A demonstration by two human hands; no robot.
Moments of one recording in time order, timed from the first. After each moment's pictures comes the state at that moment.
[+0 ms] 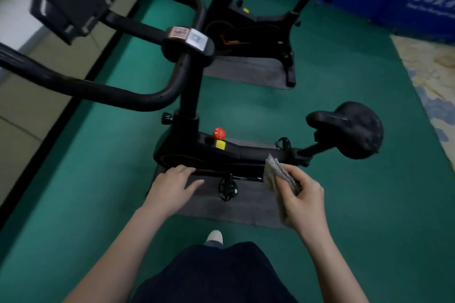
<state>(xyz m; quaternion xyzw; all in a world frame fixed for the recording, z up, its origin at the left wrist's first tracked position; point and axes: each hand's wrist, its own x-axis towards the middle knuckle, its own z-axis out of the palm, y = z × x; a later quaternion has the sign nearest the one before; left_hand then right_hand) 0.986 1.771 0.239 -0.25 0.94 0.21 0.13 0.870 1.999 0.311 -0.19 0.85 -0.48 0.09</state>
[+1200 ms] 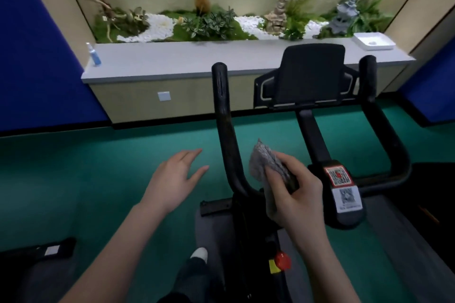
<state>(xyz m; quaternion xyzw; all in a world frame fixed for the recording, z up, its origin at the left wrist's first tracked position) 0.984 1.717 0.319 -0.74 0.63 0.16 -0.19 0.761 1.706 0.389 -0.67 0.45 -0.47 0.36</state>
